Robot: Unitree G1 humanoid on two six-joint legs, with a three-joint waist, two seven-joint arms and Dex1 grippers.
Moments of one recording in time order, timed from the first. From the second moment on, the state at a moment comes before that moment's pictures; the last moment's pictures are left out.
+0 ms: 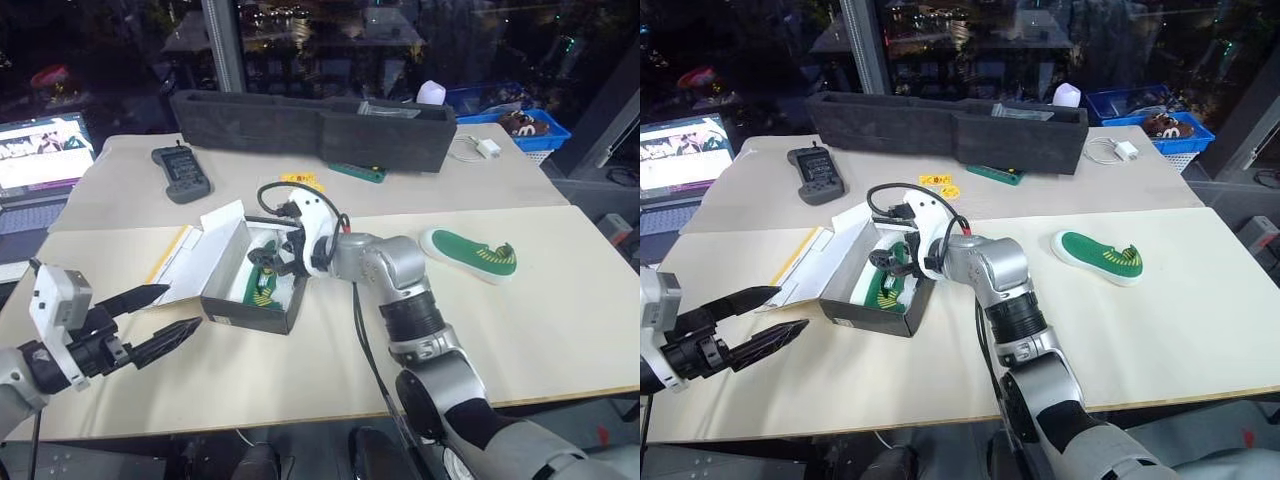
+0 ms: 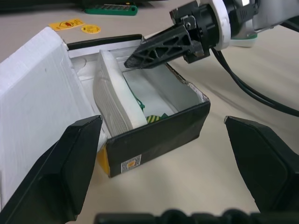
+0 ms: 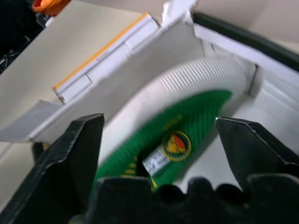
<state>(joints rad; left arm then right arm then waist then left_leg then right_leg) 0.29 0.84 0.73 -0.61 -0.94 0.72 -0.80 -1.03 0.11 0.07 0.27 0.34 1.09 0.32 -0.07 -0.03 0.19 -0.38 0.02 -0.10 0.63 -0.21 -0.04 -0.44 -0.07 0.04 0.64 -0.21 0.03</state>
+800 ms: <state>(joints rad) 0.29 0.84 0.72 -0.64 -0.94 0.72 -0.77 -1.16 0.14 0.07 0.78 0.44 0.81 0.31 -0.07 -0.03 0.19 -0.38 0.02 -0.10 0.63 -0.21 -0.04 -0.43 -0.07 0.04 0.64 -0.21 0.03</state>
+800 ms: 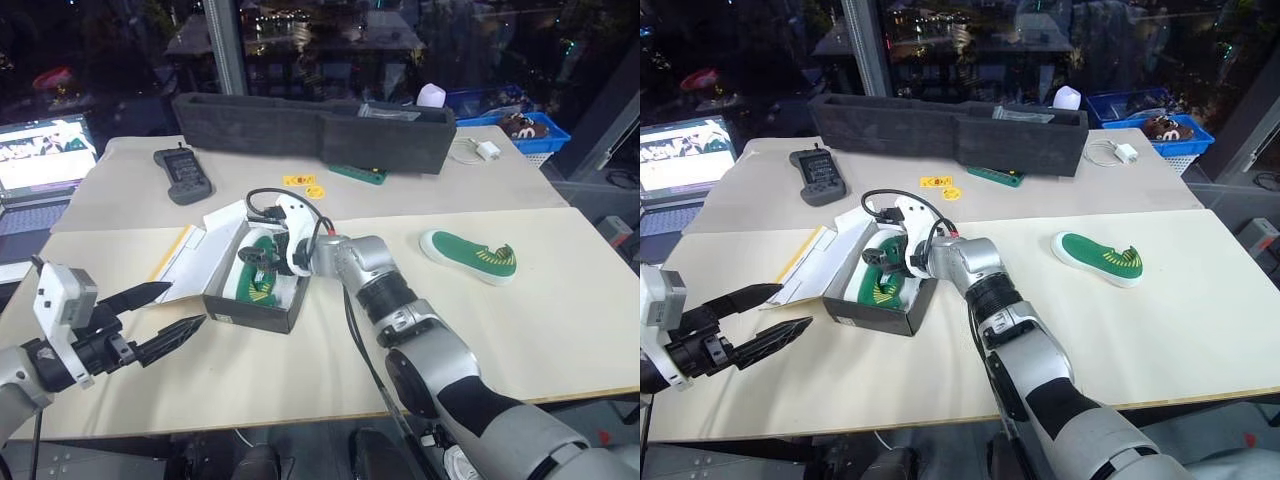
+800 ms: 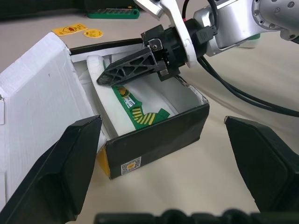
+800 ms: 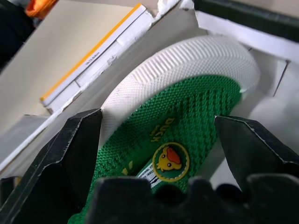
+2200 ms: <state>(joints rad) 0.25 0.84 0.68 -0.61 -0.90 0.72 -0.79 -1.27 0.14 -0.15 0.62 0.71 1.00 0.23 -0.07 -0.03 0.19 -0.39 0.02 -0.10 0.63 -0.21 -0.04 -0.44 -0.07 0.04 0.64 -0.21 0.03</state>
